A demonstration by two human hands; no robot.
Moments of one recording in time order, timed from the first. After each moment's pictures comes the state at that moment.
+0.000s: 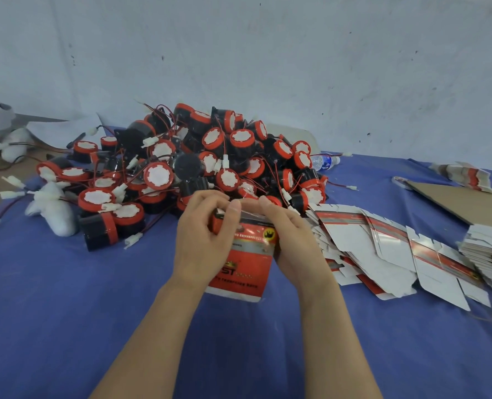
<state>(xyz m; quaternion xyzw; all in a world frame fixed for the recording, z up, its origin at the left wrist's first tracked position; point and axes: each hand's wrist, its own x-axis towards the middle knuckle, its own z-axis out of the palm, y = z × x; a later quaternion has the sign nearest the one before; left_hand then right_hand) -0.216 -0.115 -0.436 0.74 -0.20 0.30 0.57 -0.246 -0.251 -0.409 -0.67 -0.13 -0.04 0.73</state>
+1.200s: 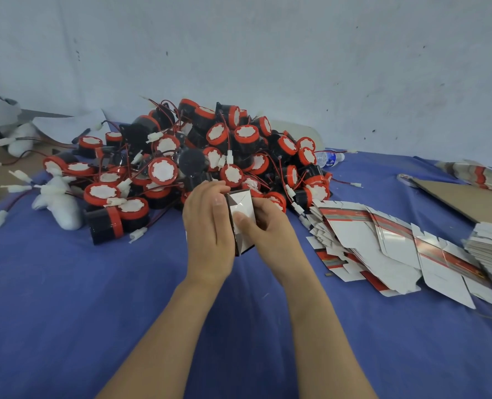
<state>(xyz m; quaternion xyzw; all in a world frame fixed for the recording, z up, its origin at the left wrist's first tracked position) -0.215 -0.129 -0.449 0.69 -0.15 0.36 0.61 -0.234 -0.231 -0.428 -0.77 -0.08 -0.11 0.63</state>
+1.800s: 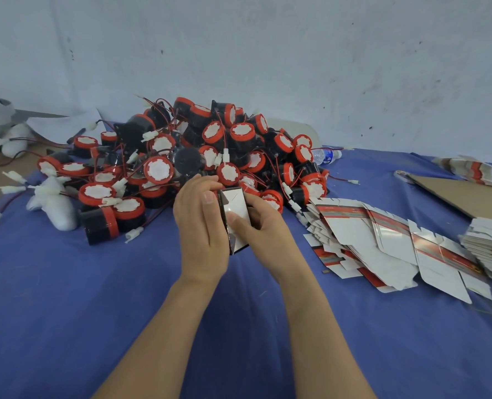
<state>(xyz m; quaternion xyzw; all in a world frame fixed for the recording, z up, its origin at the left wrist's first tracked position) -0.217 -0.127 -0.445 0.66 -0.16 0.40 0.61 -0.235 -0.230 -0.428 -0.76 -0.12 -0.10 0.64</state>
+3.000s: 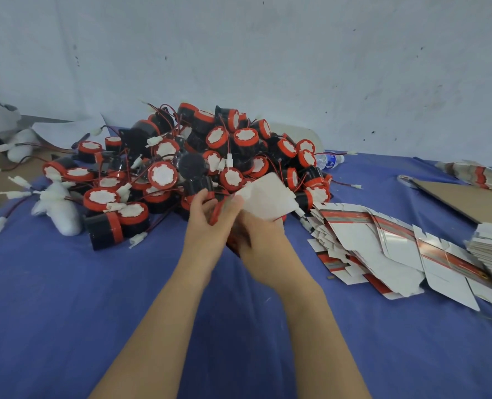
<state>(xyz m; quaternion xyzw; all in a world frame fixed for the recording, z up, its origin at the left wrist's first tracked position) -0.209 -0.117 -0.436 0.63 -0.04 0.04 0.77 -0.236 -0.222 -0.426 -0.92 -0.17 -0.16 0.33</state>
